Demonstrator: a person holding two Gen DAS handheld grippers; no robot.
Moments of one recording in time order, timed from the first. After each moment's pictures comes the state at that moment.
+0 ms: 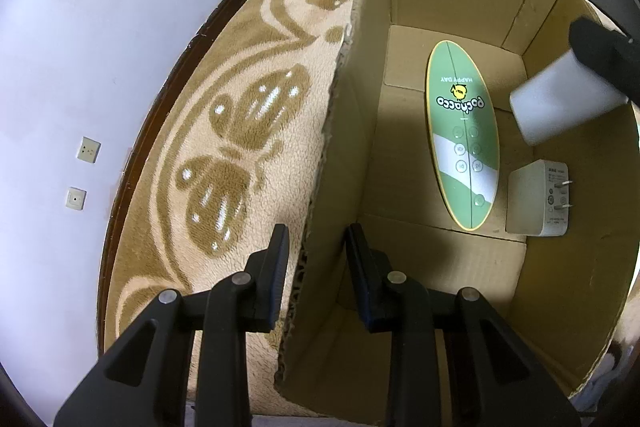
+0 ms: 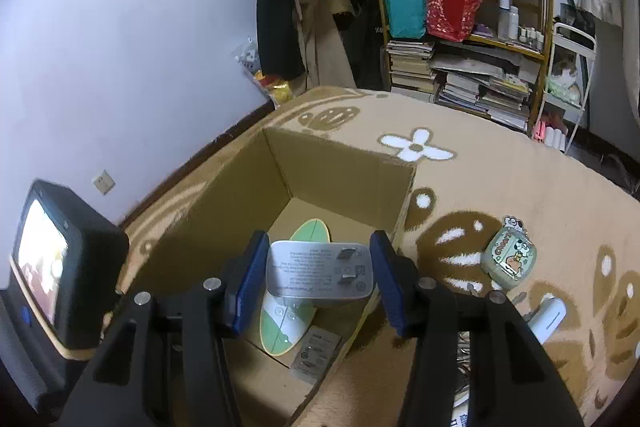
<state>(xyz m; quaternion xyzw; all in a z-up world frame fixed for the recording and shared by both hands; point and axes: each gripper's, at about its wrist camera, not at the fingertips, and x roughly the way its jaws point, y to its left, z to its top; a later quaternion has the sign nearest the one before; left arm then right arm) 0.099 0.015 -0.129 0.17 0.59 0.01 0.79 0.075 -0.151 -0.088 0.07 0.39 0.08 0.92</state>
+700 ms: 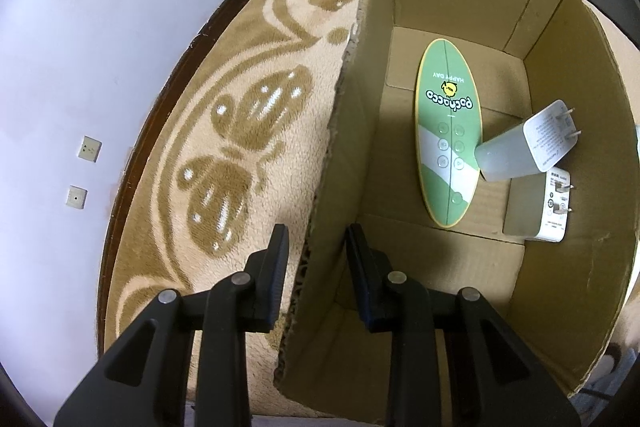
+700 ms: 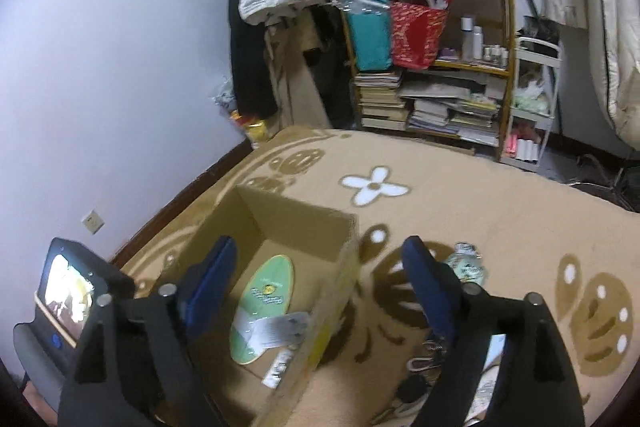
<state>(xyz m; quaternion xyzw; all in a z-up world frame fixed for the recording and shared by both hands) 0.102 0.014 -0.130 0.18 0.59 0.01 0.79 0.059 -0.193 -0.046 0.10 0.34 0.02 0.94</state>
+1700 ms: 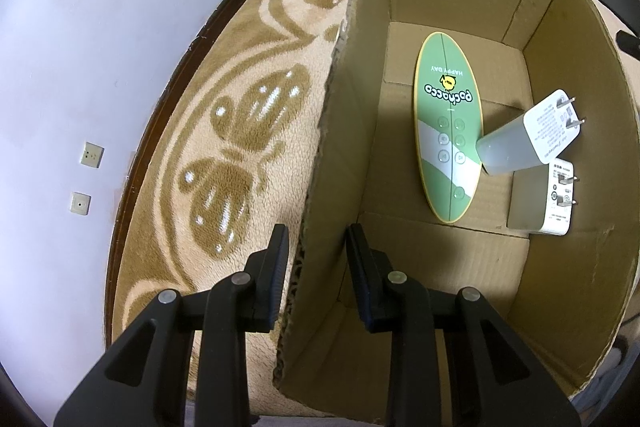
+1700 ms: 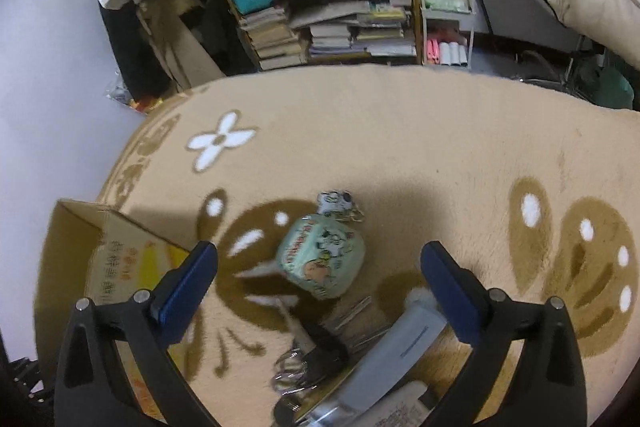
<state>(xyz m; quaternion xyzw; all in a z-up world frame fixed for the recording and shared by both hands) 0.100 0.010 -0.131 0.19 0.59 0.01 0.78 0.100 -0.322 -0.143 0.19 0.45 -0.11 0.87</state>
